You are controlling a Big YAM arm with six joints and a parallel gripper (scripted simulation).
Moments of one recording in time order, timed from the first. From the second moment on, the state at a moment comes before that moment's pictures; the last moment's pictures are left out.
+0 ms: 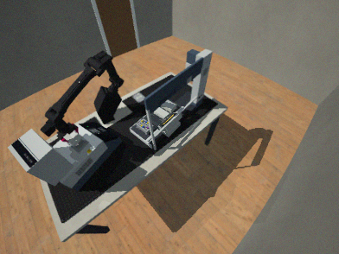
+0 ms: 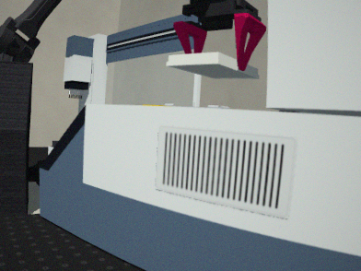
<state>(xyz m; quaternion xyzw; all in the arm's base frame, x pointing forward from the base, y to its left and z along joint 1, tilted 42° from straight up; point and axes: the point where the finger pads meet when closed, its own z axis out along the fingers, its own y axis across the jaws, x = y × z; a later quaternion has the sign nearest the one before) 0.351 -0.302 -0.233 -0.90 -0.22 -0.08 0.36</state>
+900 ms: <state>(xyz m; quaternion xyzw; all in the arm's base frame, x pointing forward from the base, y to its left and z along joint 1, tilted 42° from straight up) 0.356 -0.307 -0.229 -0.91 -0.23 -0.08 0.35</state>
